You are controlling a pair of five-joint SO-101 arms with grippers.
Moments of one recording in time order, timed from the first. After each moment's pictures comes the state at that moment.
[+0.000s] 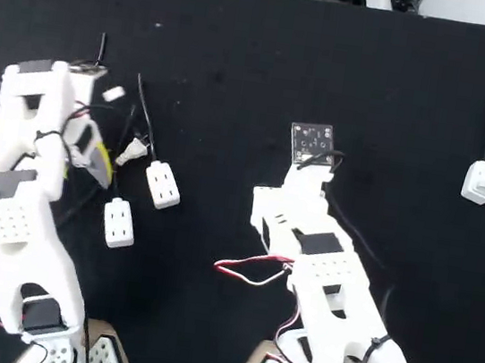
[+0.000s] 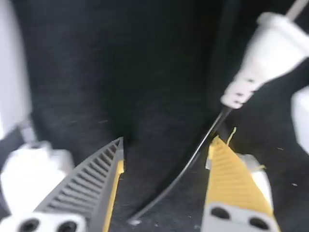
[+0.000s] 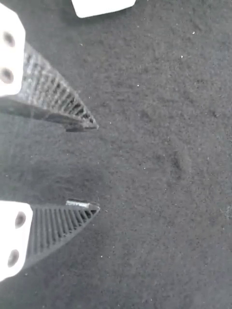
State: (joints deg) left arm -20.5 30.0 -9.5 84.8 -23.9; right arm -13.5 -36.4 72.0 23.3 -8.9
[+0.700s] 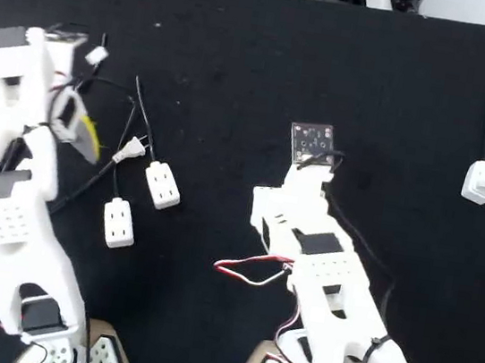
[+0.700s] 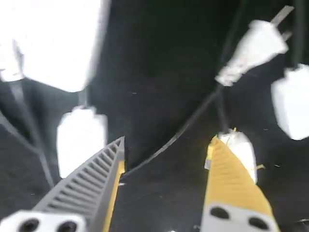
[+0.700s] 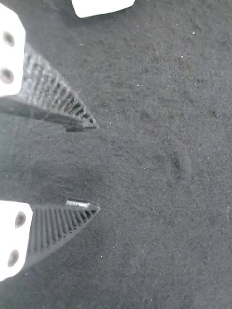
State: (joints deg) left arm -22.0 30.0 -27.6 100.0 -23.0; right arm -13.5 -36.4 72.0 23.3 -8.9
